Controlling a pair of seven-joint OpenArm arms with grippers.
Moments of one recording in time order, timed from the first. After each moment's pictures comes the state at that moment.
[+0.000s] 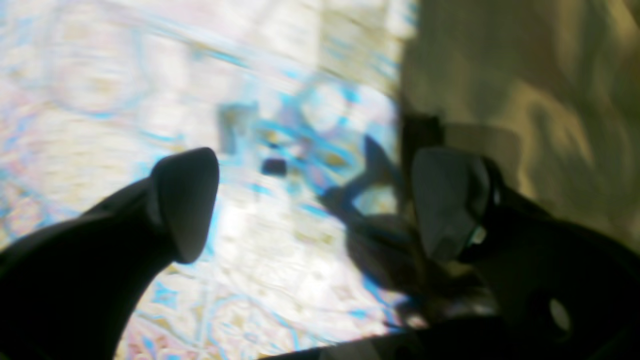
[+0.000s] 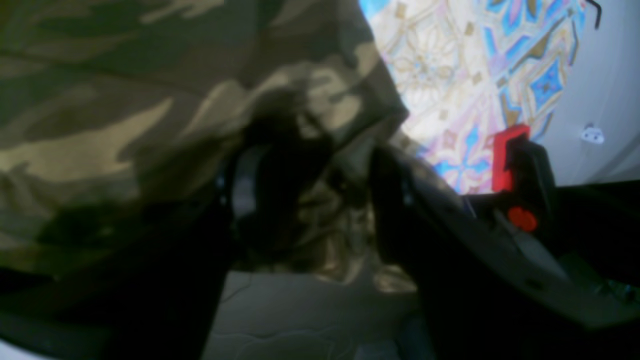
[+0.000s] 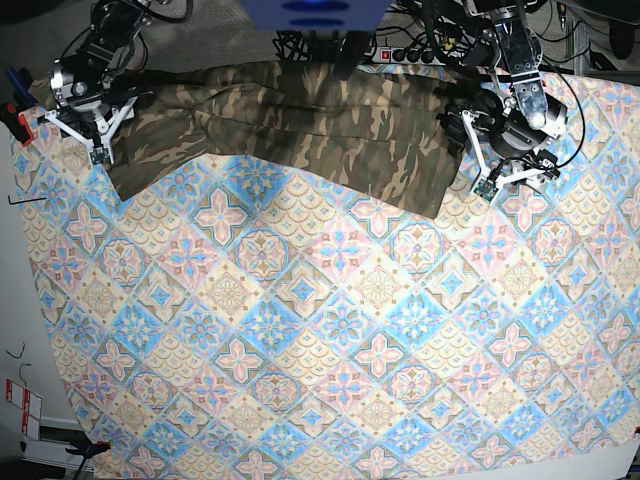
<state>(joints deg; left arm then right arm) 18.0 -2.5 -21.5 105.5 13.0 -43.0 52.2 -20.5 -3.9 40.3 103.0 -24.7 42.6 -44.3</state>
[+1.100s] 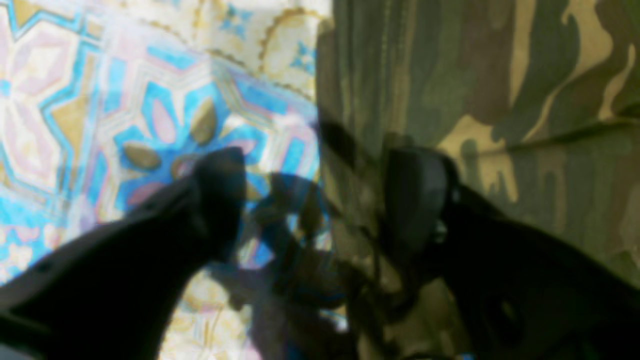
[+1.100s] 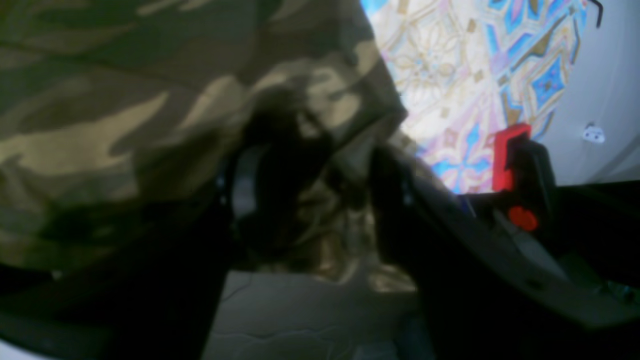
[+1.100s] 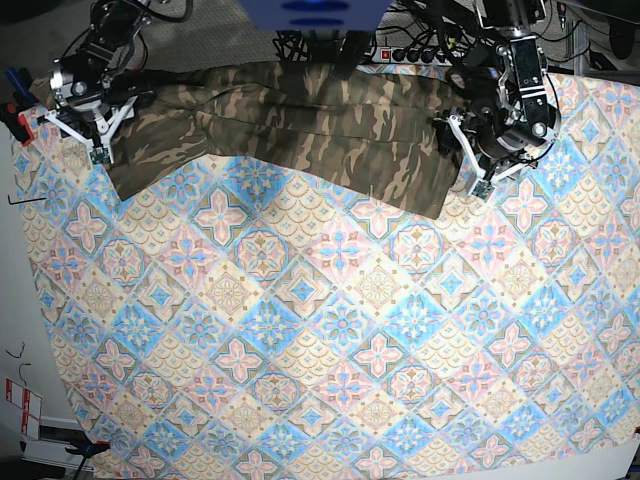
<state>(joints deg) 16.5 -4.2 -15.8 87.1 -1.9 -40.2 47.3 -20.5 -3.7 40.3 103.0 -24.8 42.6 -44.3</state>
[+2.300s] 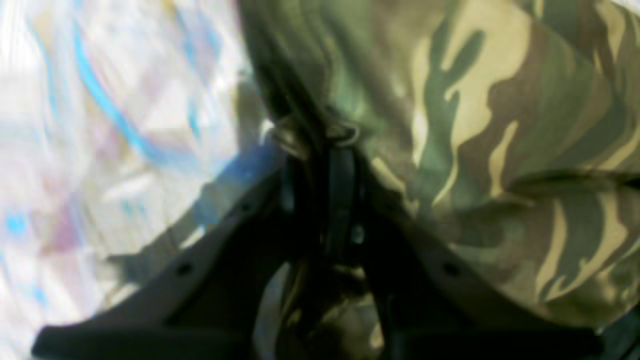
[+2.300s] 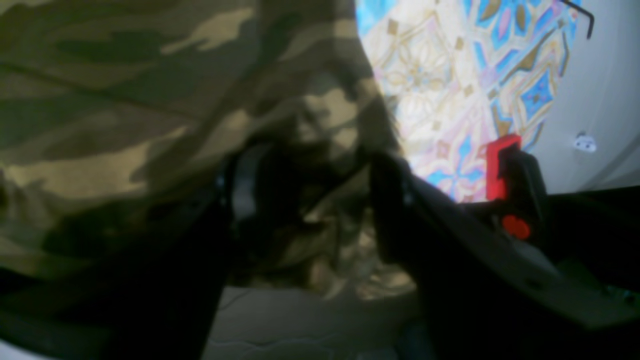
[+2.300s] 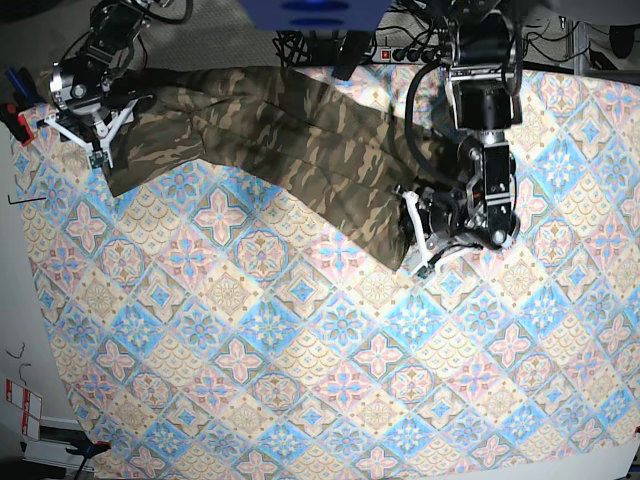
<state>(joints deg) -11.3 -2.4 -9.9 65.1 -2.6 -42.7 56.7 -19.7 -3.7 40.4 103.0 -24.8 42.6 -43.9</state>
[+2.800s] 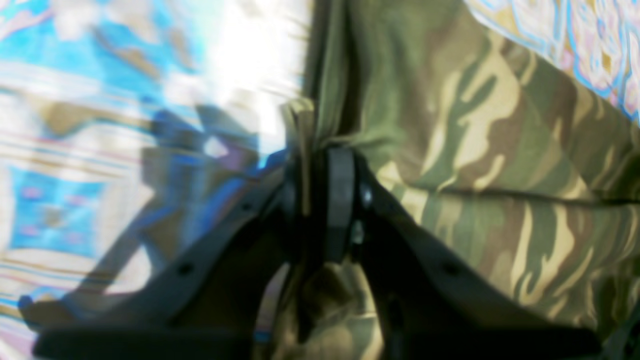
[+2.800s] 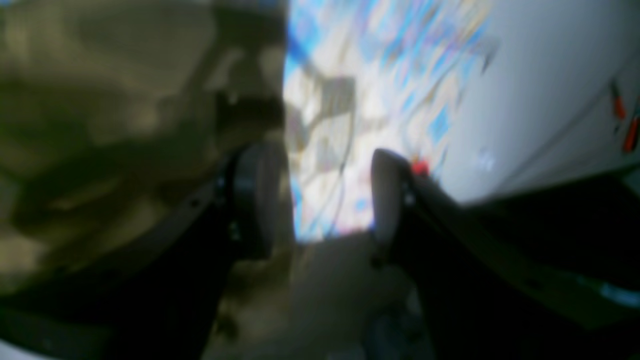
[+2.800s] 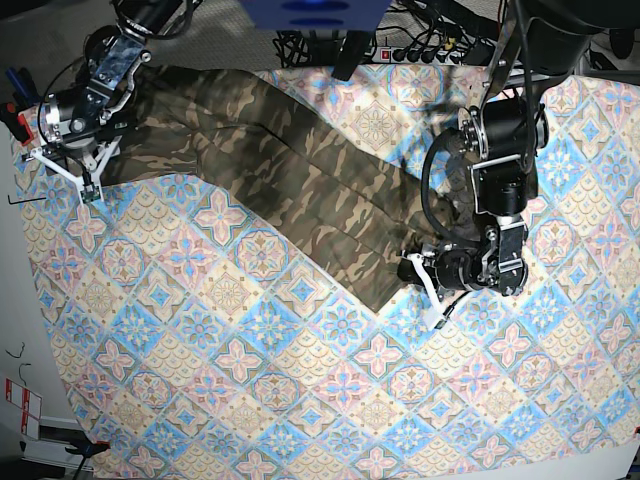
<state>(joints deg) -31.5 -7.8 -15.1 29.9 1.7 -43.5 36.8 -11.8 -3.8 40.4 102.8 -35.5 42.6 -43.3</state>
